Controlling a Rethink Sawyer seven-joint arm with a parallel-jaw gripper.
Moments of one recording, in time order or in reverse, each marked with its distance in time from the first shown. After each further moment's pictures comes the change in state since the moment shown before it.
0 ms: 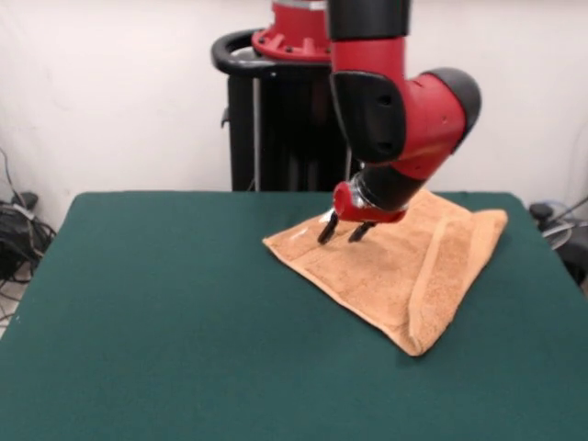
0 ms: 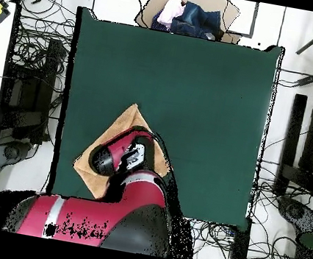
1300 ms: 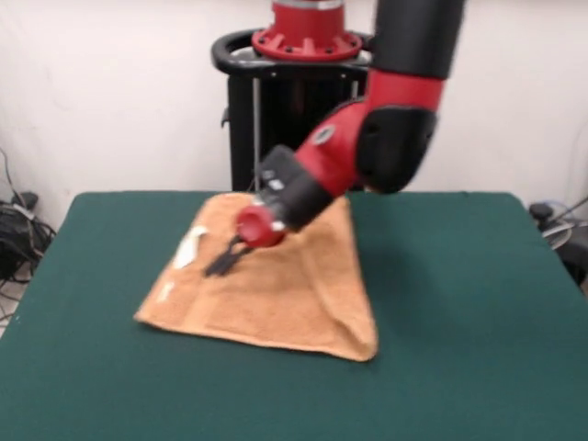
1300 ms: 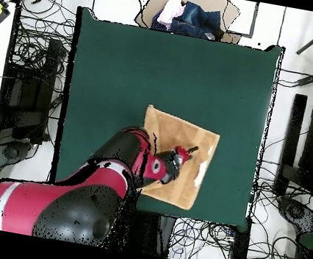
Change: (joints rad) arm 0.174 0.214 -0.239 -0.183 -0.780 -0.004 0.163
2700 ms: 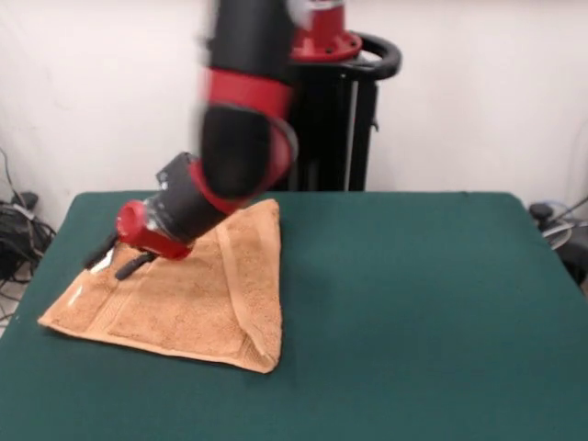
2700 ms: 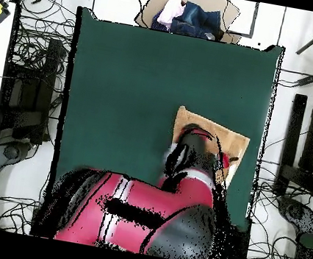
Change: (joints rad) arm -0.384 -0.090 0.118 -0.066 0.090 0.061 0.084
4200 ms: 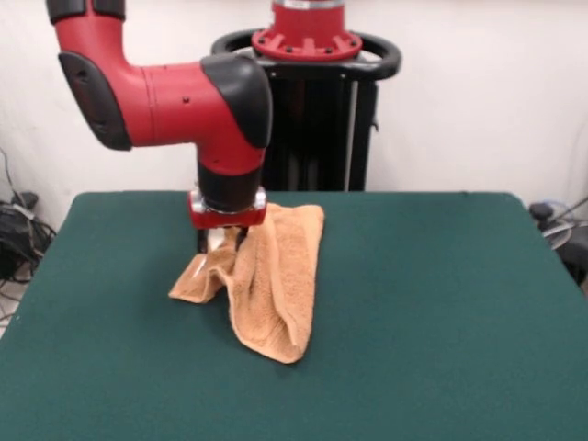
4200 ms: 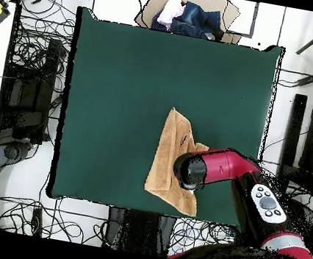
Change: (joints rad) arm -0.518 -0.190 0.453 0.329 0.527 -0.031 -0.502
